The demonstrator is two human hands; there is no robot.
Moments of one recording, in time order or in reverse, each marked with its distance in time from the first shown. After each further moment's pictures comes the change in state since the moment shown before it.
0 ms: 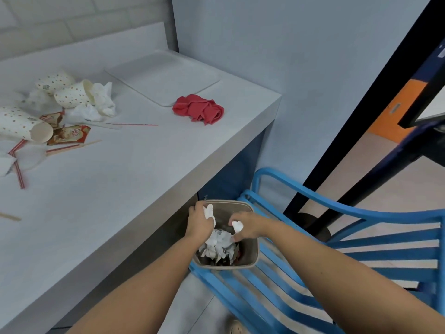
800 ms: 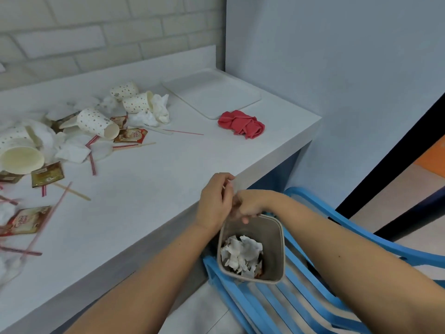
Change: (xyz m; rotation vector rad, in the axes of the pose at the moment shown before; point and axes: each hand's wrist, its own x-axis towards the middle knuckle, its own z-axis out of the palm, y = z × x) left_hand -0.032 0.039 -0.083 -0.161 0.535 0.611; right_hand -0.012 -0.110 -0.069 -0.086 -0.143 -0.221
